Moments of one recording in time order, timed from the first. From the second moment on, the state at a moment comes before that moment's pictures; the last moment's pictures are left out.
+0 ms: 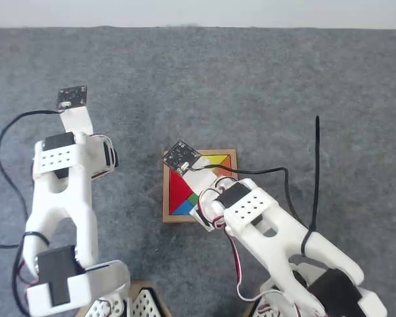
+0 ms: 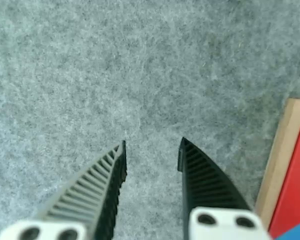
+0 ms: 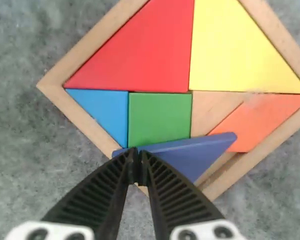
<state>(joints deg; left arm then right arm) -20.7 -8.6 35.4 62.6 2.6 -42.8 -19.0 52.6 46.7 10.6</state>
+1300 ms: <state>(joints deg) -10.1 -56.9 75.5 41.6 2.3 -7.5 -71.3 74.2 62.1 13.7</state>
